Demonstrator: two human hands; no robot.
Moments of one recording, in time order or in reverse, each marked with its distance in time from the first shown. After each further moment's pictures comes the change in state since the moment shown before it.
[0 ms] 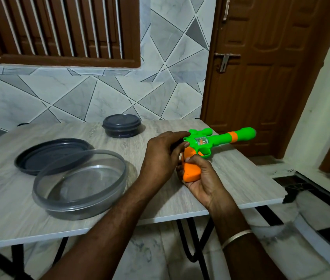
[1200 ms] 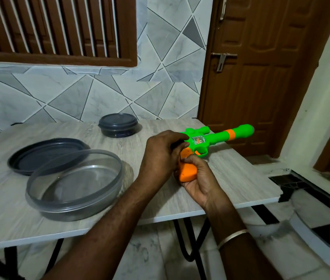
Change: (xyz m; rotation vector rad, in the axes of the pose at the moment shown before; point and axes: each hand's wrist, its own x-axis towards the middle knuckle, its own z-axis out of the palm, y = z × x) left_hand 0.003 0.007 0.004 0.056 0.034 0.034; right_hand -0.001 0.000 0.003 -0.013 0.001 -0.030
